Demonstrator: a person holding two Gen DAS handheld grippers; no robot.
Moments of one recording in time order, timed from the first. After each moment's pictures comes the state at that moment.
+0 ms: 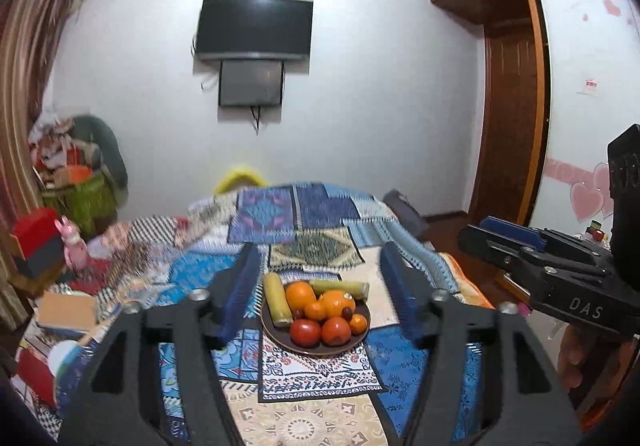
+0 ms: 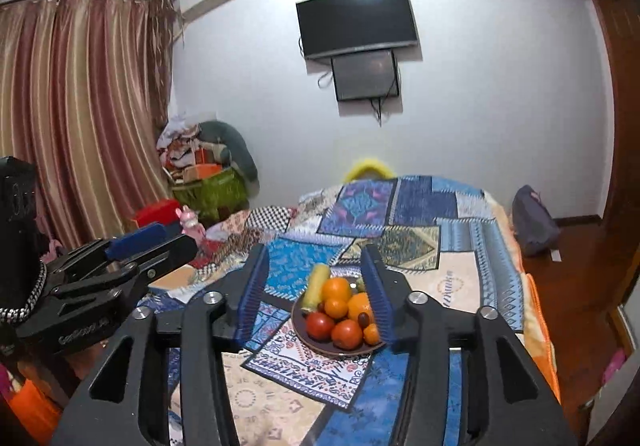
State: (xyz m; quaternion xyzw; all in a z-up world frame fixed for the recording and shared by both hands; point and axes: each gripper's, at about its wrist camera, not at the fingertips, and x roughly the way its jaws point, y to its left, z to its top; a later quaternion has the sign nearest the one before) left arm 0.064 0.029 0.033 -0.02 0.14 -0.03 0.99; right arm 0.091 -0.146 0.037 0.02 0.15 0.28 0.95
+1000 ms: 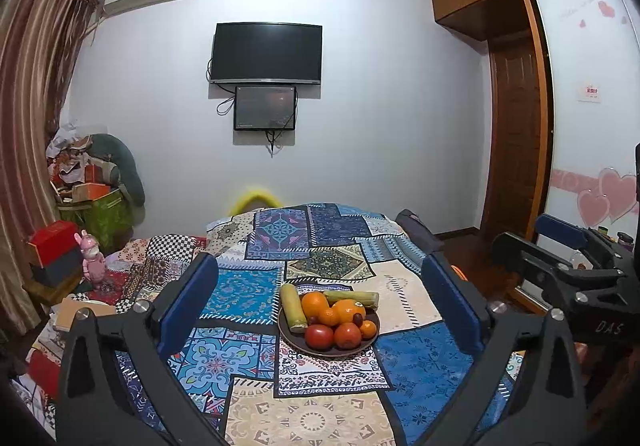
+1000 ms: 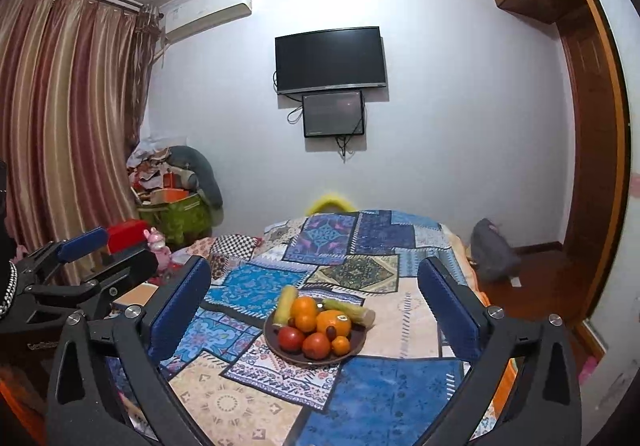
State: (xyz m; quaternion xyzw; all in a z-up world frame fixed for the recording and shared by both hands) left arm 0.025 0.032 0.034 -0.01 0.10 -0.01 0.99; right arm 0.054 -0.150 0.037 0.00 0.09 0.21 0.97
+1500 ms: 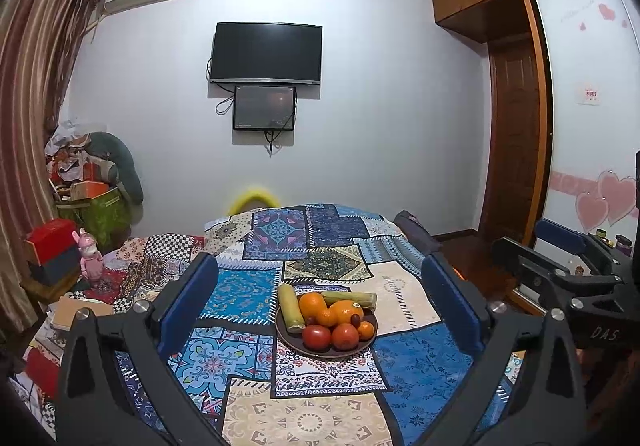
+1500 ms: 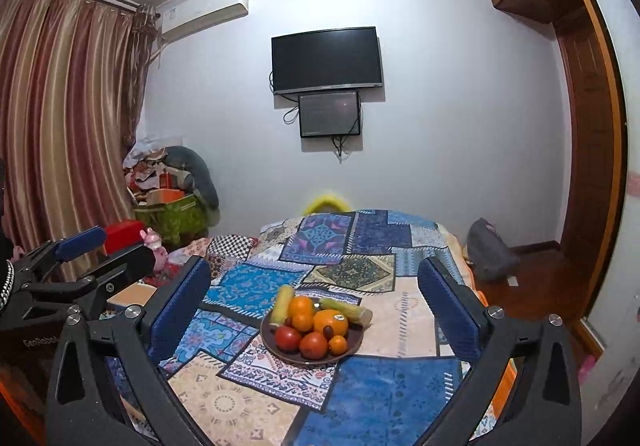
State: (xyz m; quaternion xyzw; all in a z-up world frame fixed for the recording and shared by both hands) left arm 0.024 0.030 0.034 -0.02 0.10 -0.01 0.99; right arm 0.049 -0.153 0.038 0.01 0.09 0.20 0.97
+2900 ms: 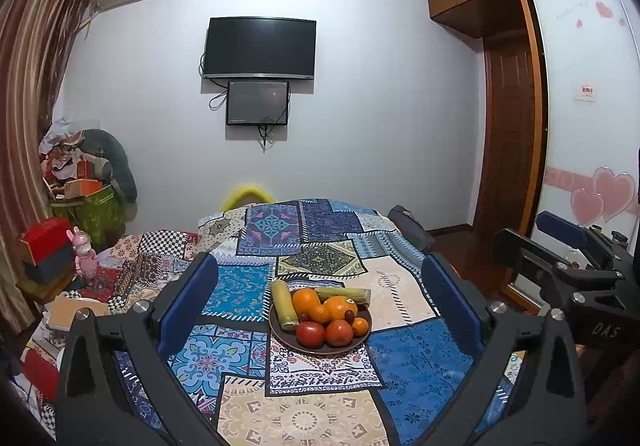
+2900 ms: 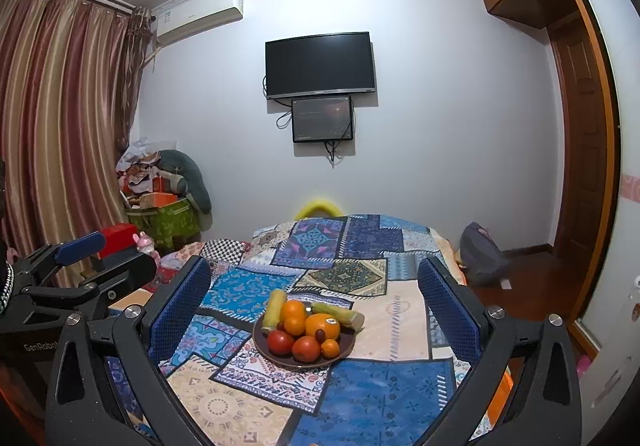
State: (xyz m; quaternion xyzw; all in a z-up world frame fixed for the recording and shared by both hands) left arm 0.028 0.026 0.032 -0.02 0.11 -0.02 0.99; right arm 0.046 -0.156 0.047 0.00 0.08 0.19 0.98
